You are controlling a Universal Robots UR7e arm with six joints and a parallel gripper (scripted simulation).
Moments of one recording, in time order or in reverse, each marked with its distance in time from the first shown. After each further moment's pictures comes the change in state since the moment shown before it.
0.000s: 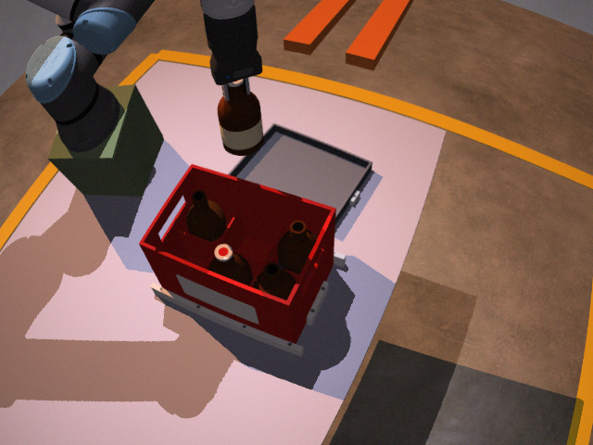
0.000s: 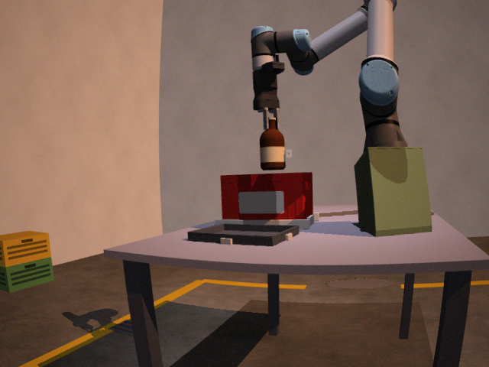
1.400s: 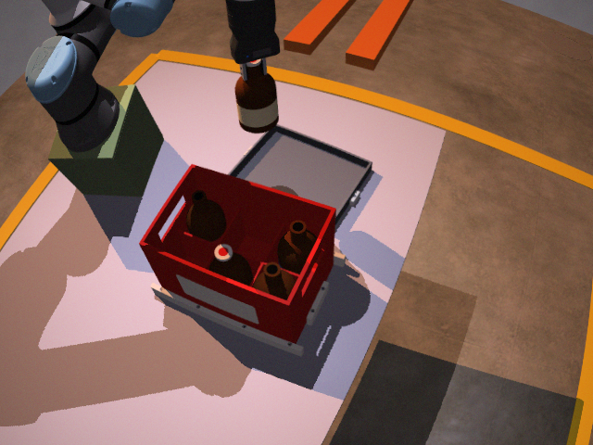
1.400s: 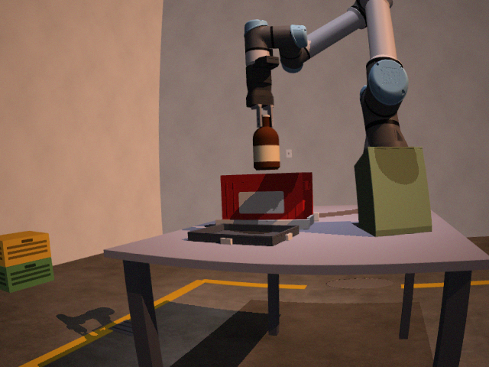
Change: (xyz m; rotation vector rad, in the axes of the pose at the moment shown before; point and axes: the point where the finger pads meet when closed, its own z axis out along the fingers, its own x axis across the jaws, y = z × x) arm 0.043 -0.042 0.000 0.000 0.000 0.000
